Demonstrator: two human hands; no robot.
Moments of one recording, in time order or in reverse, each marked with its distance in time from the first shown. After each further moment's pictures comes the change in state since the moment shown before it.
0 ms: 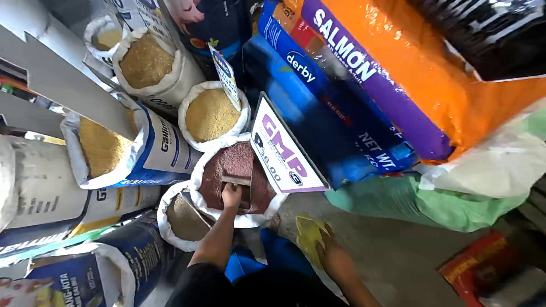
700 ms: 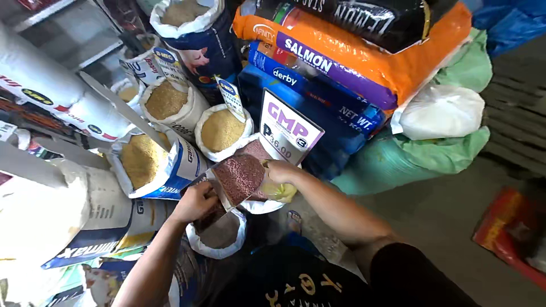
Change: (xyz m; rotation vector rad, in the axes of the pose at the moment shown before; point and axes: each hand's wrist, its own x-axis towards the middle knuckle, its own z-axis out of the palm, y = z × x) left_hand -0.133 0.030 -0.347 0.326 -0.328 0.809; right_hand -0.038 -0.267 -0.075 -0.097 -0.120 -0.406
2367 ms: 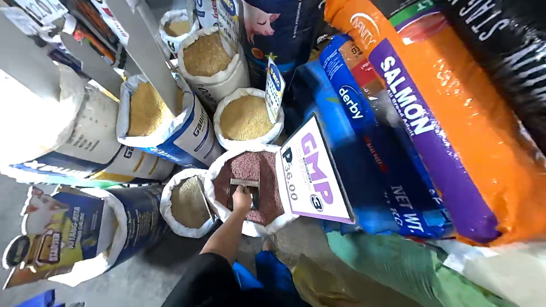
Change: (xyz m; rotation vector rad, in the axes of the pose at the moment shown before) left_hand 0.208 -0.047 0.296 -0.465 0.377 -1.002; right_hand -0.113 0.263 0.015 0.168 -0.124 -0.114
